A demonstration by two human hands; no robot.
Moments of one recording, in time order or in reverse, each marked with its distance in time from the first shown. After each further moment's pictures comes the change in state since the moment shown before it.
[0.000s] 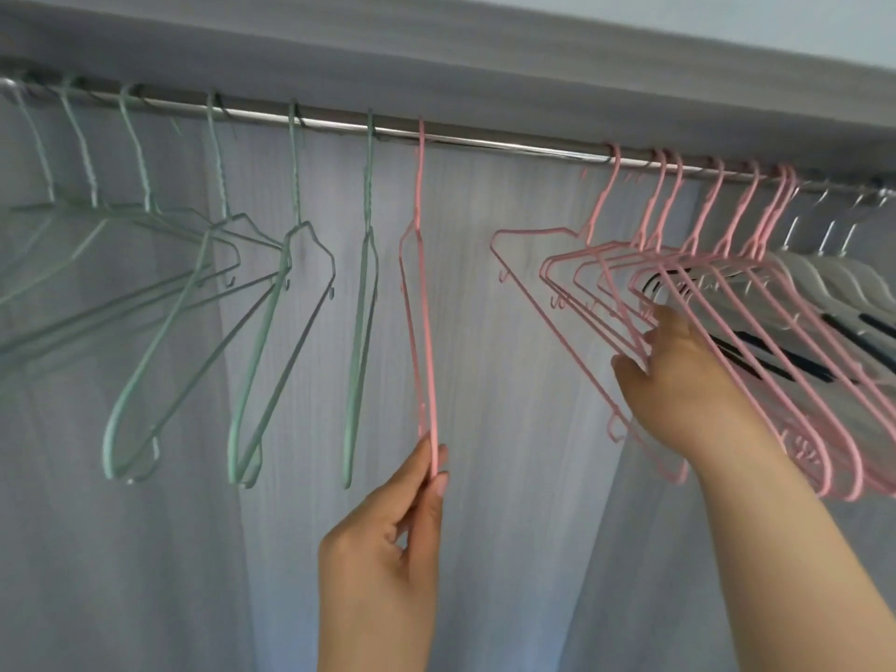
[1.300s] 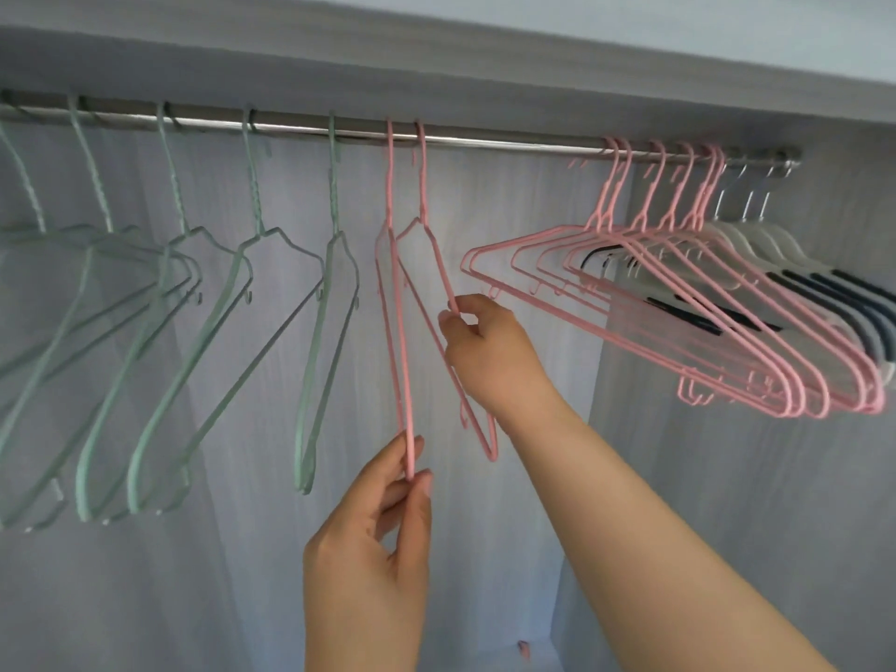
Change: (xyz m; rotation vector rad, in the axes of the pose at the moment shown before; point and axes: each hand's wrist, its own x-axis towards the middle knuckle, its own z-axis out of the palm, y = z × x) left_hand 0.009 -0.014 -0.036 0.003 -0.151 0.035; right_hand -0.021 -0.097 0.067 0.602 -0.089 -0.053
